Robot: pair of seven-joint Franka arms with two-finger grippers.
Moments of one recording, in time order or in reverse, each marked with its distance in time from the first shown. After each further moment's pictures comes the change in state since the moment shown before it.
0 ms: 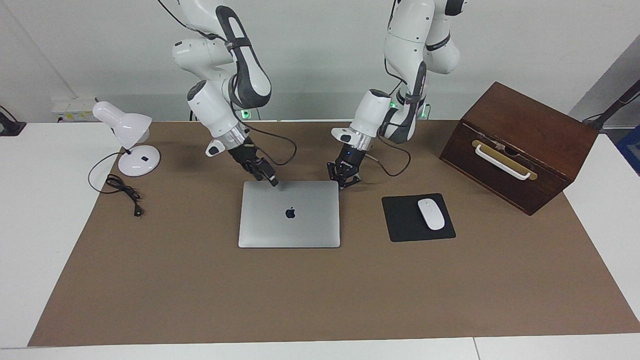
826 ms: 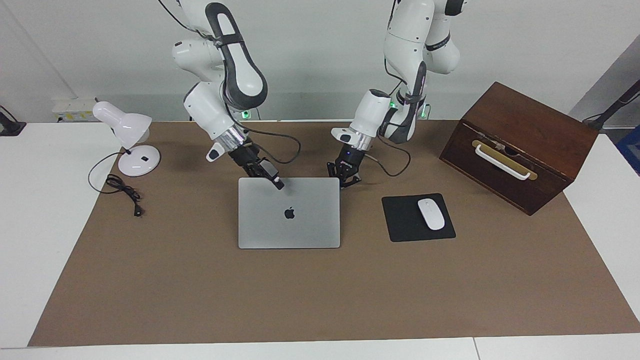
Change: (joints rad) left arm 0.000 0.001 0.000 0.000 0.000 0.000 0.006; right arm 0.003 0.056 0.002 0.148 0.311 0.000 -0.295
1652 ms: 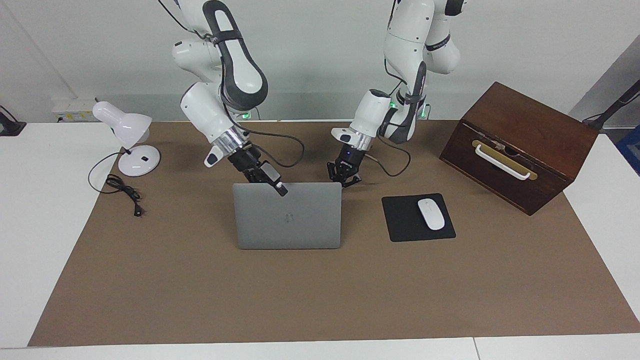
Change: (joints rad) left arm 0.000 0.000 0.000 0.000 0.000 0.000 0.001; right arm -0.004 0.070 -0.008 0.158 0.000 0.000 -0.001
